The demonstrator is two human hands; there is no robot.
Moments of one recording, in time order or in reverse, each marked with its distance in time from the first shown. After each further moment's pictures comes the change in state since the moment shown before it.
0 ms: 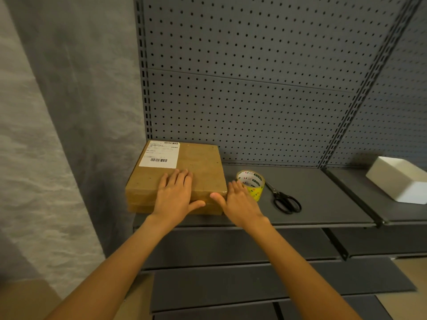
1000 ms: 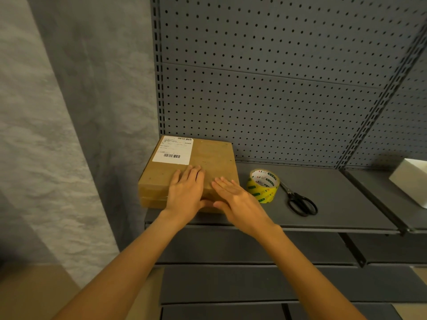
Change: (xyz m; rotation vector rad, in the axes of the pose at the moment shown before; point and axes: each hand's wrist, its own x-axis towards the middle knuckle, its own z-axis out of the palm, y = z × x) left_hand 0.003 0.004 -0.008 -0.061 -0.075 -0.046; right_hand -0.003 -0.015 0.002 0.089 0.214 -0.497
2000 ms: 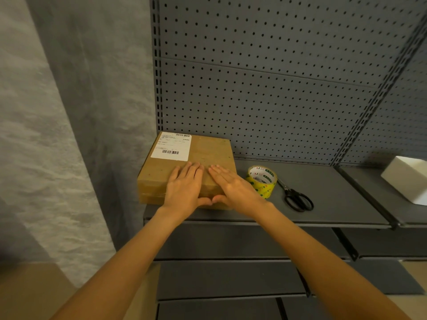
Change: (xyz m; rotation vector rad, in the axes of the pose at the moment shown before) left_hand -0.003 -0.004 0.001 -0.008 -0.016 0.019; right_hand 0.026 0.012 -0.003 -0.159 -0.206 -0.027
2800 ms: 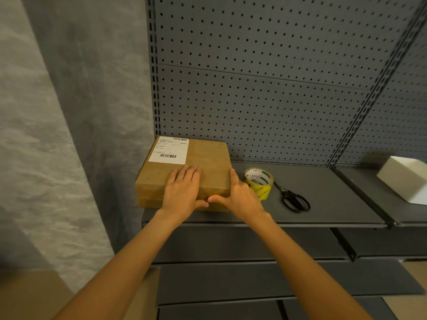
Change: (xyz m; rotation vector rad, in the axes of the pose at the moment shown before) left_hand 0.001 0.003 -0.005 0.027 -0.035 -0.020; right_hand -0.013 -0.011 0.001 0.181 0.026 0.551
